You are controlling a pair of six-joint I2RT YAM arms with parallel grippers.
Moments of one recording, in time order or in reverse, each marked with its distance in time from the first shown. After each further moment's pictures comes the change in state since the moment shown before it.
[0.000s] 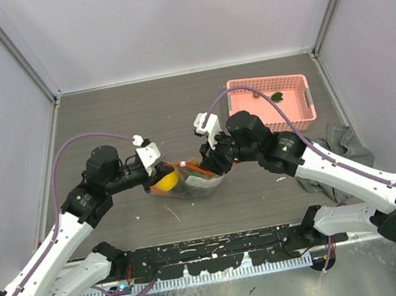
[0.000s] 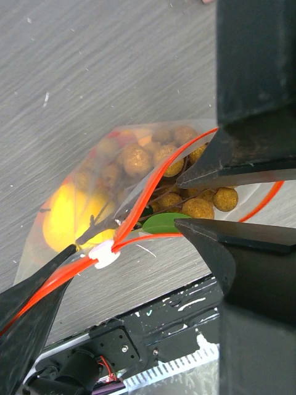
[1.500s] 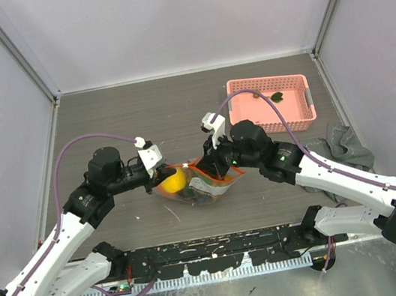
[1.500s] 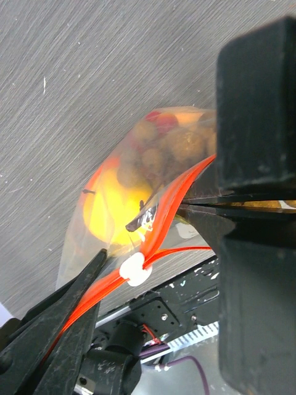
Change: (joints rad) left arm -0.004 0.000 -0.023 0.028 0.021 0.000; right arm 0.000 -0.037 -0.160 0.244 0.018 0.239
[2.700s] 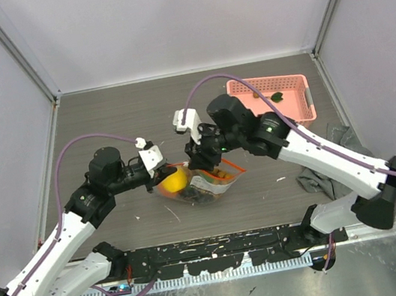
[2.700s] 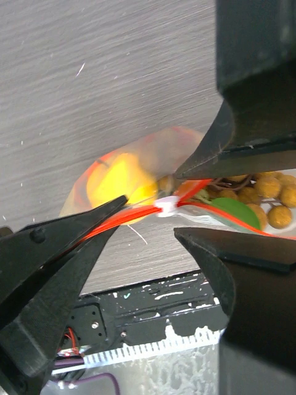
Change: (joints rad) left arm 0.000 0.007 -0.016 0.046 0.000 0.023; right arm 0.000 0.237 0.487 -0.480 -0.170 -0.438
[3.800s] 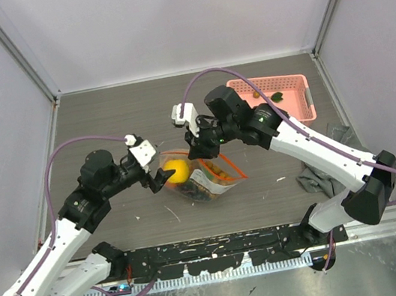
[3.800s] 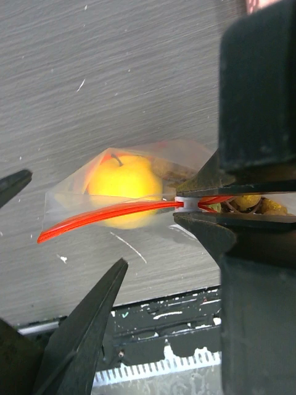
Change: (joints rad) left arm 0.000 -0.063 0.010 0.008 -0.195 -0.020; right arm -0.080 0.069 0.032 -0.005 -0.092 -0.092
